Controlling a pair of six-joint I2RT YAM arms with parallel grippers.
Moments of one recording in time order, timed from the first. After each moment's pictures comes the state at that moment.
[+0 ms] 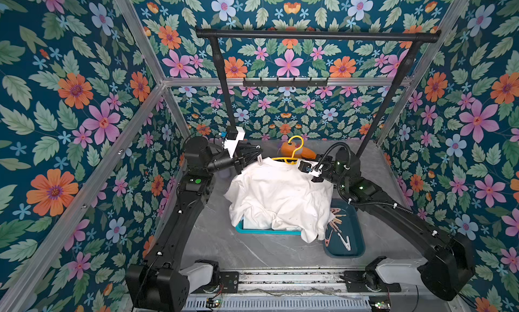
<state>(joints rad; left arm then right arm) -0.19 1.21 1.17 0.12 1.04 -0.08 0.54 1.30 1.07 0.01 -0.21 -0.94</state>
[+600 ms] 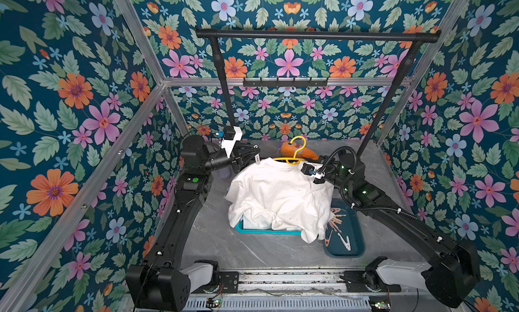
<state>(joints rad) -0.15 1.21 1.19 0.09 1.09 -0.02 0.54 1.25 1.01 0.07 -0.21 -0.93</state>
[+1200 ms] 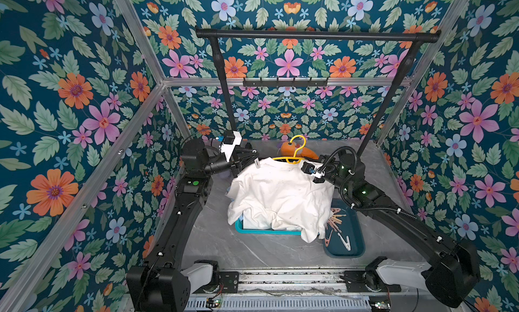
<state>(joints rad) -0.15 1.19 1.11 0.11 1.12 -0.02 0.54 1.25 1.01 0.09 -0.19 -0.91</state>
